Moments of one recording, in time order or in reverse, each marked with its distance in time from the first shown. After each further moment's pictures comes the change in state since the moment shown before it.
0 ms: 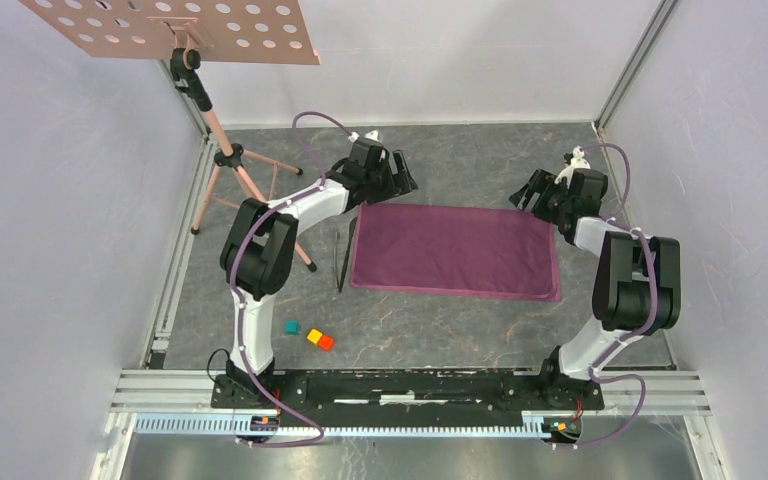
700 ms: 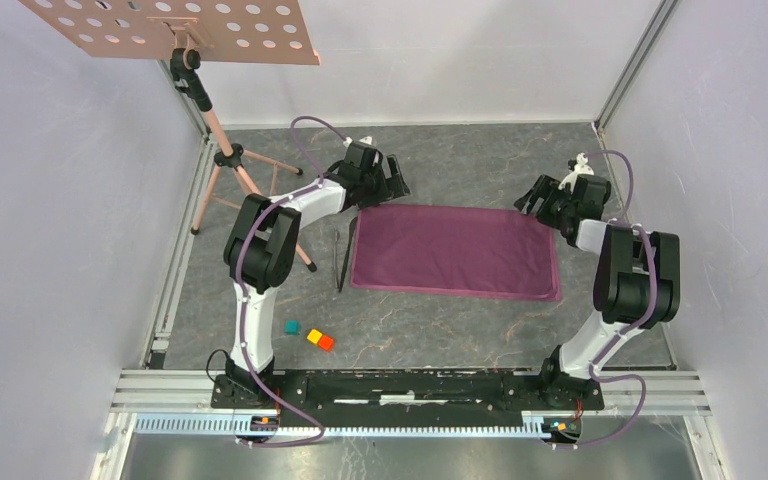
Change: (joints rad) left arm 0.049 0.074 0.003 -0.007 0.010 0.021; right arm -0.043 0.053 -0.018 0.040 0.003 -0.011
